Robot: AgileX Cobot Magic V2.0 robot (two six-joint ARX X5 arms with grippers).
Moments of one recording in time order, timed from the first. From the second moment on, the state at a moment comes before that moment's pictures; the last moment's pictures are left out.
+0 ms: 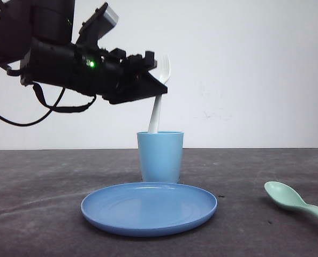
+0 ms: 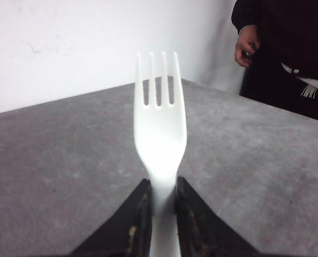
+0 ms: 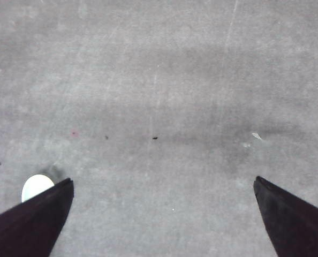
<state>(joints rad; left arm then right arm) -0.59 1.69 0.72 0.92 0.27 -0.02 -0.02 1.03 0.85 -0.74 -0.16 0.05</state>
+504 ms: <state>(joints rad) -0.59 1.71 0.72 0.84 0.27 0.00 -0.02 1.03 0.85 -0.74 -0.16 0.05</state>
